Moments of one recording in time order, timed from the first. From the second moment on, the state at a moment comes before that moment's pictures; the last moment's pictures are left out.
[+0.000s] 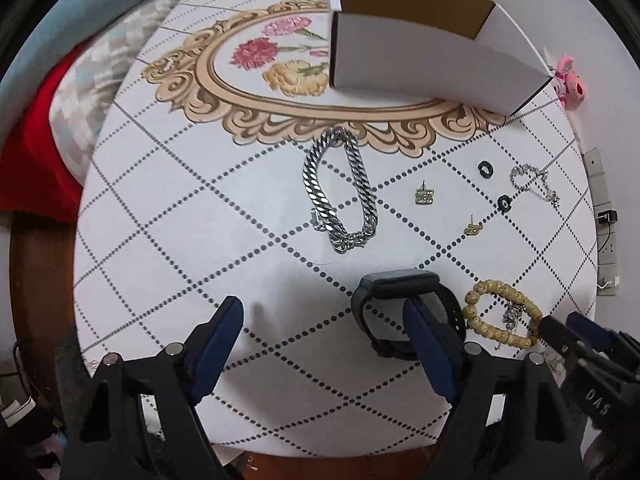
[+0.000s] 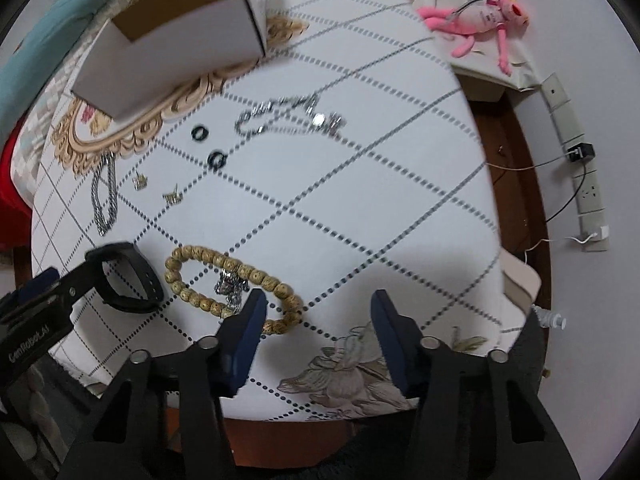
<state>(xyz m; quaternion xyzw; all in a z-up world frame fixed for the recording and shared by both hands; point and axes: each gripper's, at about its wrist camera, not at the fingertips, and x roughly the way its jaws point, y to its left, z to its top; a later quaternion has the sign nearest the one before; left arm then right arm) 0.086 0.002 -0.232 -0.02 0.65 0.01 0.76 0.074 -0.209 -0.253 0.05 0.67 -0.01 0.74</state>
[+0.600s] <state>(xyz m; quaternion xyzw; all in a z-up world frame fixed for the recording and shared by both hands) 0.095 0.000 -0.242 0.00 0.64 0.00 0.77 0.060 -0.178 -0.256 0.00 0.66 -0.01 0.75</state>
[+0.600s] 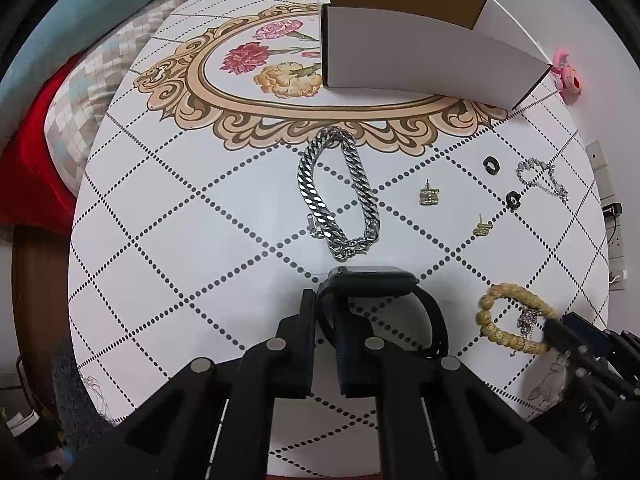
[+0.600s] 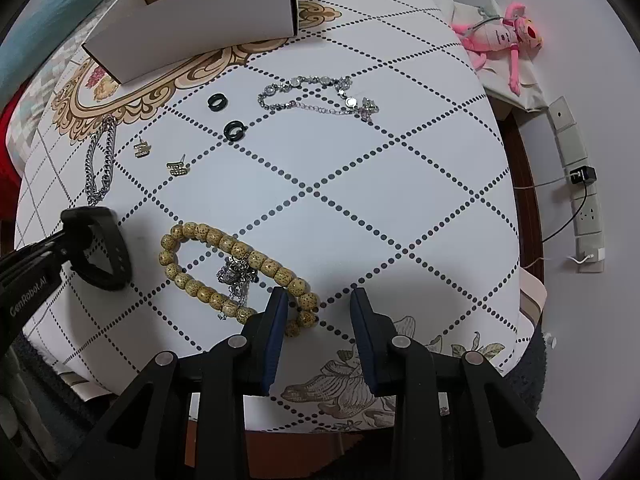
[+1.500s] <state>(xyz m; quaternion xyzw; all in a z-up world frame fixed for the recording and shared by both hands) 0.122 -0.003 -0.132 -0.01 0.53 -0.01 0.85 0.108 -0.171 -0.144 0.08 0.57 0.08 0.81</state>
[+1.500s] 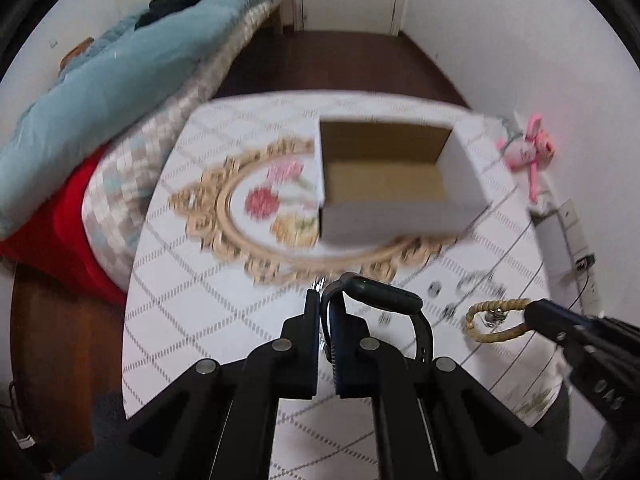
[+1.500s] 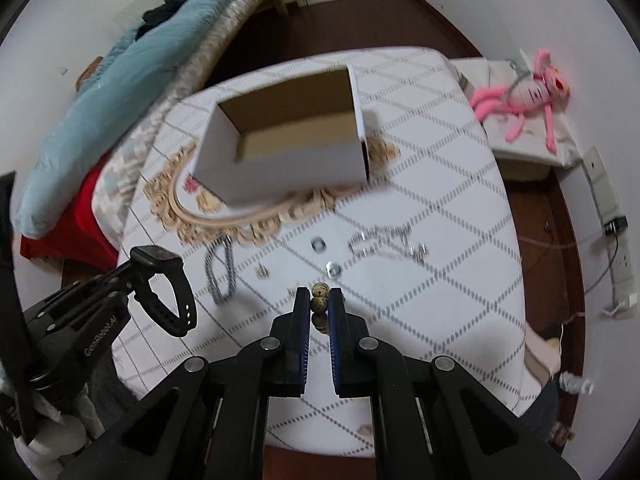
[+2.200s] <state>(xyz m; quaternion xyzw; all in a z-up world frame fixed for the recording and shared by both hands) 0.255 -0.007 -0.132 -0.05 0.55 -0.06 0.83 0.266 -0.151 -0.090 0.07 0.53 0.12 0.83</state>
